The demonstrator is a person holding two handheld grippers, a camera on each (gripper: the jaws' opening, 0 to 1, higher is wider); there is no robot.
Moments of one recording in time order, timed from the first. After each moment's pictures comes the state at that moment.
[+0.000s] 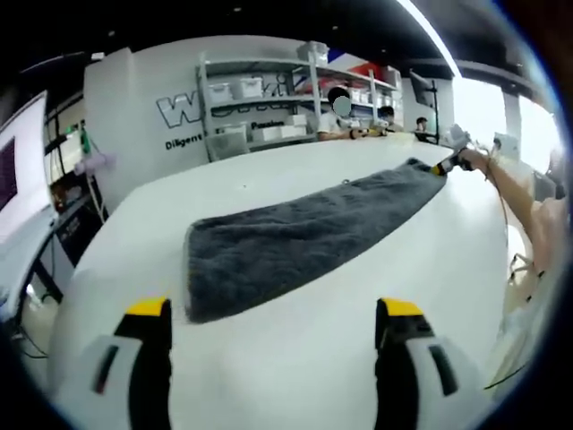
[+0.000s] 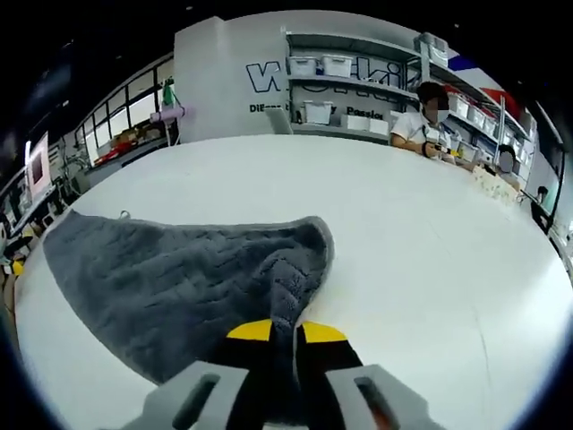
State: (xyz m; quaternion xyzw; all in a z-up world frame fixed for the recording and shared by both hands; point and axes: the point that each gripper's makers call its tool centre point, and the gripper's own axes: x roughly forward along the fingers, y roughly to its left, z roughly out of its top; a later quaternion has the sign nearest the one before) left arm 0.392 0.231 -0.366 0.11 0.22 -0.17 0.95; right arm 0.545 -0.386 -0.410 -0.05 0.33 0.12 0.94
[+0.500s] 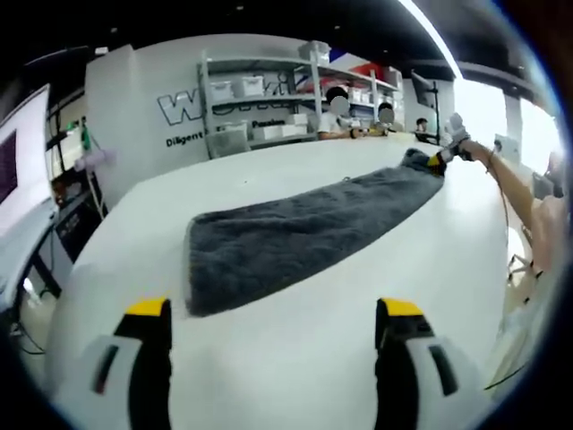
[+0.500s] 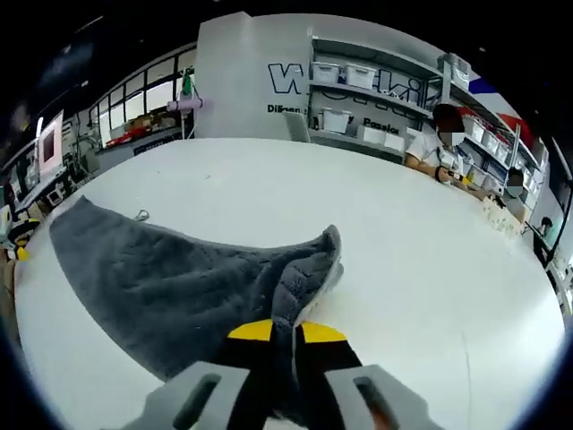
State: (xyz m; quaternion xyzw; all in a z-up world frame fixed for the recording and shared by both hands) left arm 0.389 0.235 -0.373 0.10 0.23 -0.17 0.95; right arm 0.544 -0.350 -0.375 -0.10 0.31 0.15 0.93
